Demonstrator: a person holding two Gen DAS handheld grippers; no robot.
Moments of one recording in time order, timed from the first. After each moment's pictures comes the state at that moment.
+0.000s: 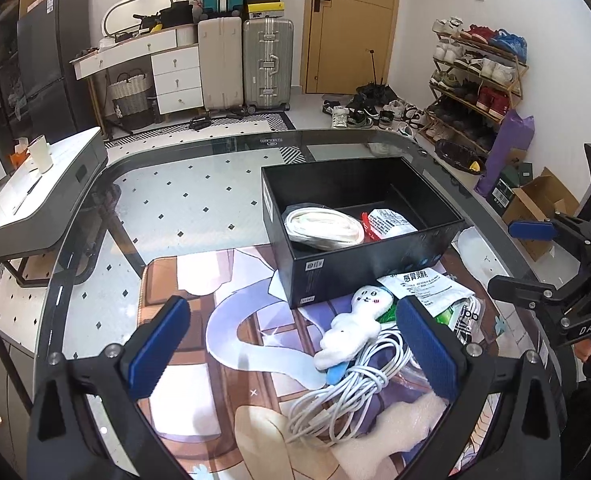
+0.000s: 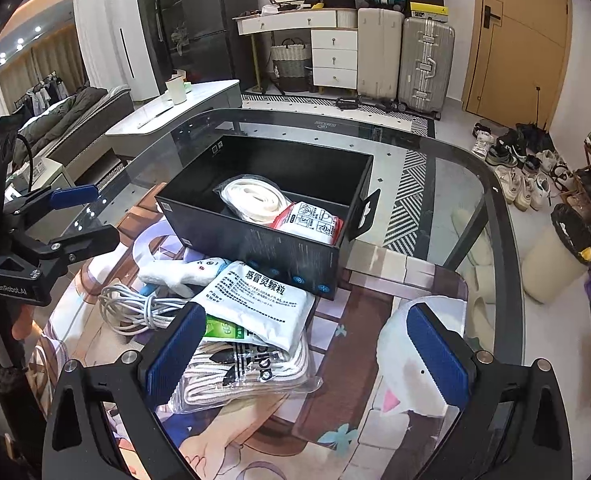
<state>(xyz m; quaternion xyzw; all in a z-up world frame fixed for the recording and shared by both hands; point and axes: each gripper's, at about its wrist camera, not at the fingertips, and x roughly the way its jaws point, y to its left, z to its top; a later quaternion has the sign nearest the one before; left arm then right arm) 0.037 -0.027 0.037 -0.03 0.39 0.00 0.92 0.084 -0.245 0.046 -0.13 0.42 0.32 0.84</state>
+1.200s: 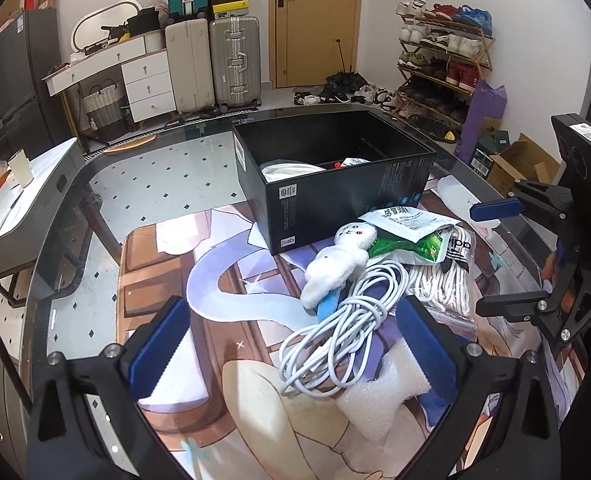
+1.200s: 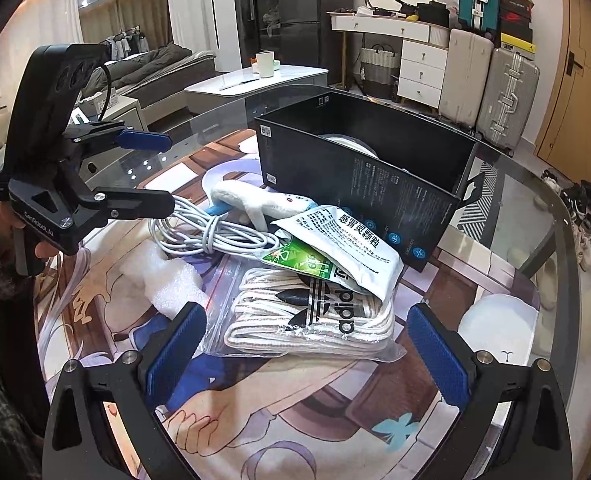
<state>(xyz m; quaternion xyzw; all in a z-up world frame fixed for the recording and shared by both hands) 0.003 -0.038 0.006 0.00 0.39 -0.06 0.92 0.039 -0.234 -0.001 -0.19 0.39 0.45 0.78</state>
